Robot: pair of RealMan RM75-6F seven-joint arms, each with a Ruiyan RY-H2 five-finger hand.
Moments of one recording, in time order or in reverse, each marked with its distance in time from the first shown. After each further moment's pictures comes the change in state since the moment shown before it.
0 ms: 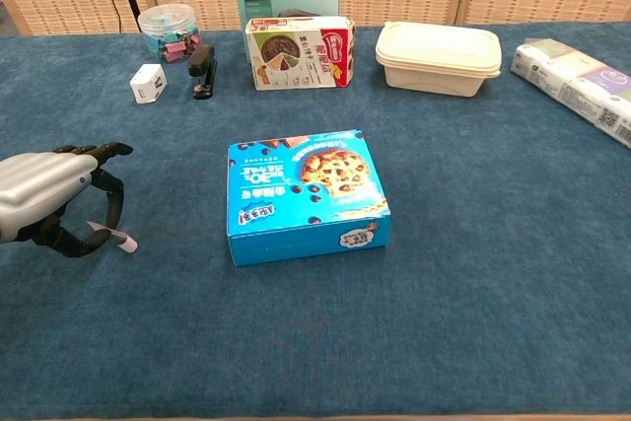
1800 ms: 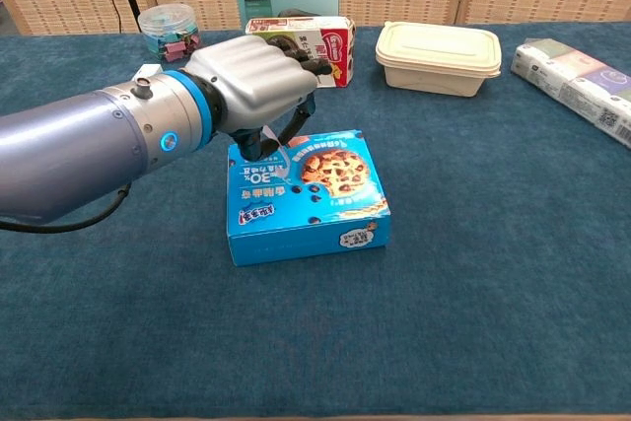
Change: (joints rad) left arm -0.540 -0.097 -0.150 -0.082 -0.293 -0.101 0.623; right arm 0.008 -0.003 -0.004 -0.006 -0.008 -0.016 -0.020
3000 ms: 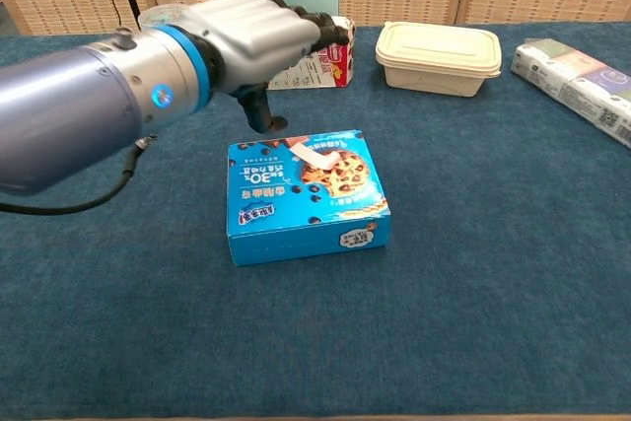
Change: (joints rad) left arm -0.052 0.069 0.017 -0.108 -0.014 0.133 -0.144; right arm 0.003 0.000 0.000 0.002 0.012 -0.010 -0.006
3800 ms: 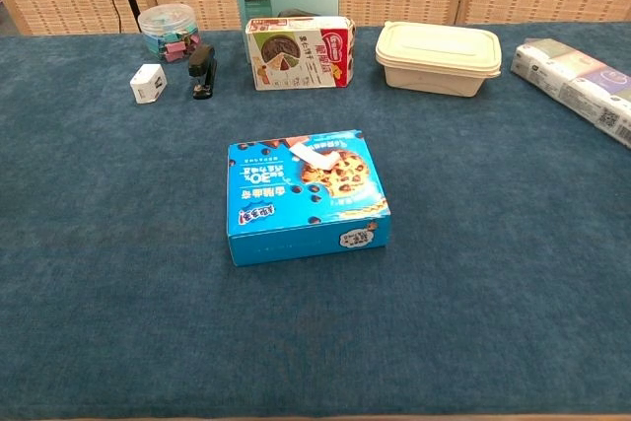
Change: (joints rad) left arm 0.502 0.560 0.264 -0.132 0.482 0.217 -0.690; right arm 0.130 -0.072 -0.020 -0.003 -0.083 -0.186 -0.178
